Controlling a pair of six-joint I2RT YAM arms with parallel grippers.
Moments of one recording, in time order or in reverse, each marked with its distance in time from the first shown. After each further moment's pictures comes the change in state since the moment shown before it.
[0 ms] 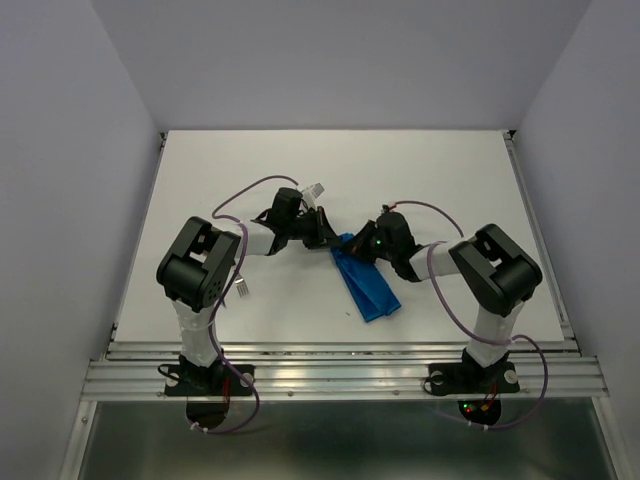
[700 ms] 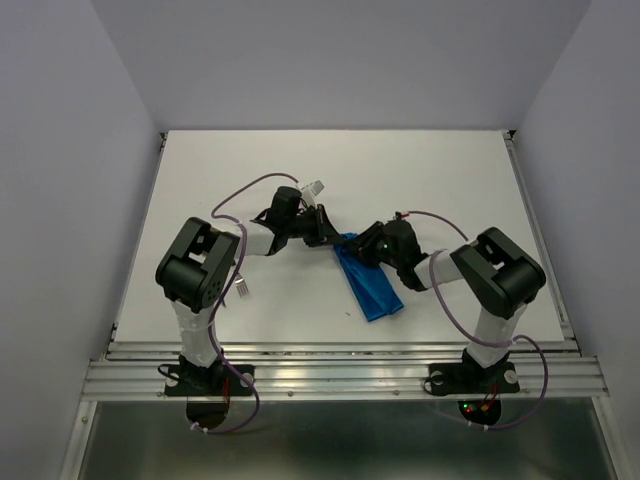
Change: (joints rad) left arm 0.003 -0.006 -0.004 0.041 0.004 0.000; right arm -0.003 -0.005 -0.097 0.153 0.092 0.193
